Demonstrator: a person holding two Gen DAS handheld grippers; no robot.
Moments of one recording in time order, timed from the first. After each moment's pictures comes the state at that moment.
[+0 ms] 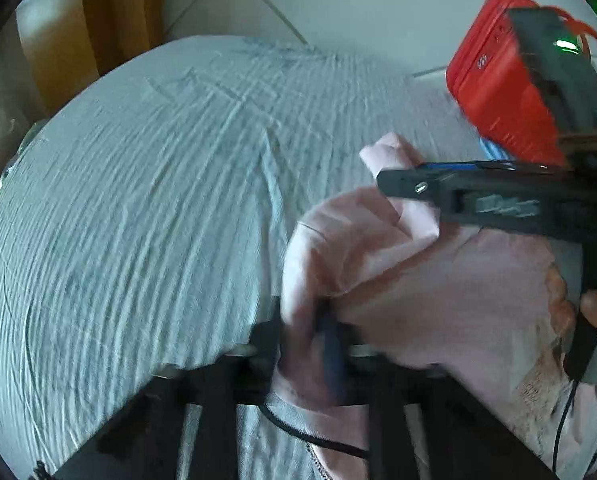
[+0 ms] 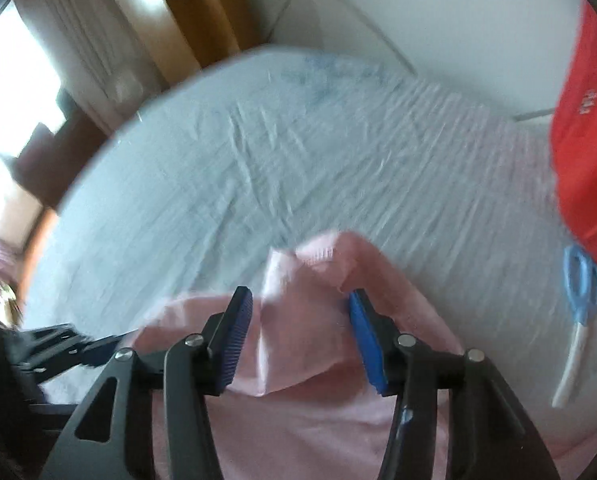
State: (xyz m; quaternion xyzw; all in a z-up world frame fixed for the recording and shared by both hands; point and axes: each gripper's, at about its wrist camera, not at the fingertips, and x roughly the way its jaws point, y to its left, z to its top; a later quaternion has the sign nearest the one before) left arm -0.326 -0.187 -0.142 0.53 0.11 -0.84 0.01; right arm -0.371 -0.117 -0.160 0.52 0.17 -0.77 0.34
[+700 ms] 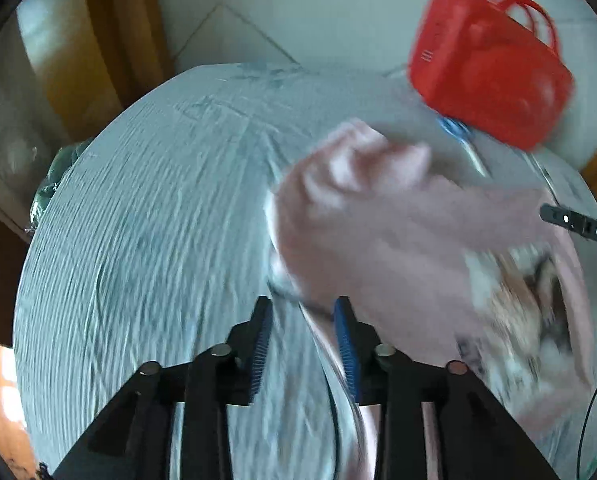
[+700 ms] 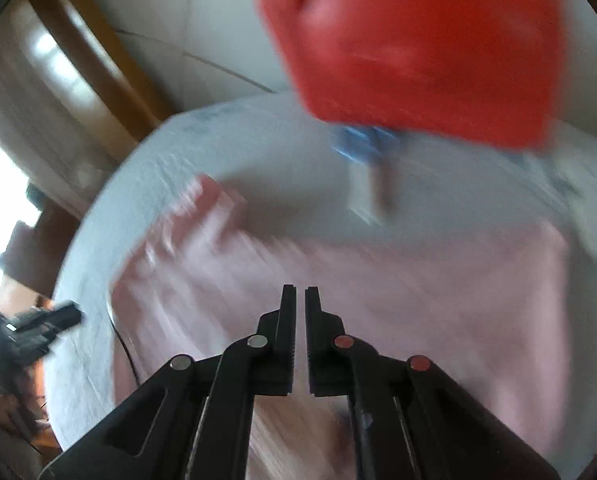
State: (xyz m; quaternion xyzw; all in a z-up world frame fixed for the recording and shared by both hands) left arm -0.233 -0.155 -0.070 0.53 0.05 -0.84 0.00; right arm -0.274 0.151 -0.106 0.52 -0.03 -0.82 0.22
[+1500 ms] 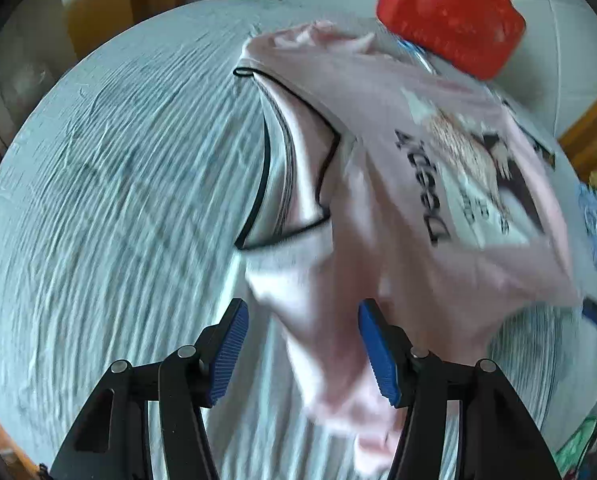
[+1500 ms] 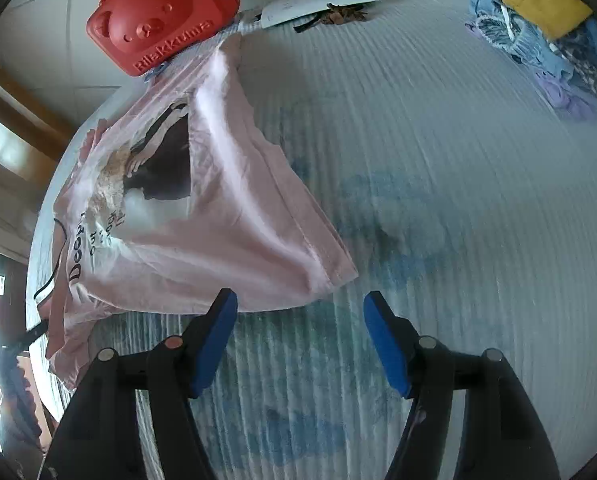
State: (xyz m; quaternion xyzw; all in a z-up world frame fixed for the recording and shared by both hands) left arm -0.071 -0.099 -0.129 0.55 0.12 -0.82 0.00; right arm -0.028 0.388 -0.141 0.56 -0.14 -0.81 0.06
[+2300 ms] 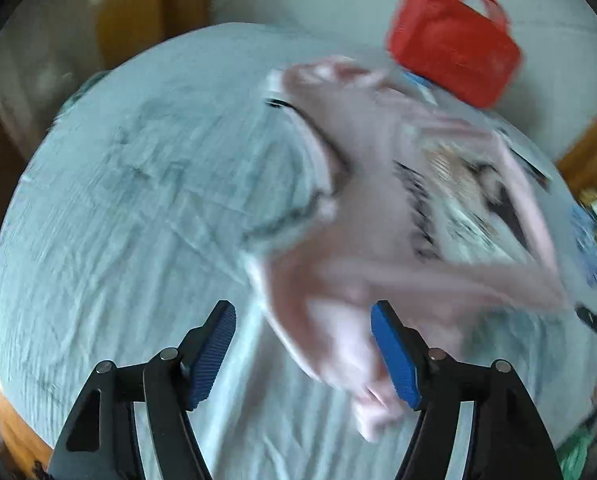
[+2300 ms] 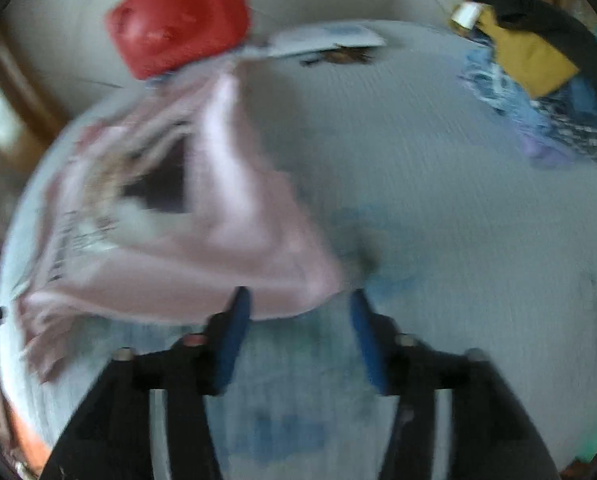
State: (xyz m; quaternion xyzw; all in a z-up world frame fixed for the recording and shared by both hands) left arm -0.024 -0.110 -0.089 0.53 0.12 -0.84 0.01; right arm 0.006 0.357 -0.109 0.51 -0.08 -0.85 0.08
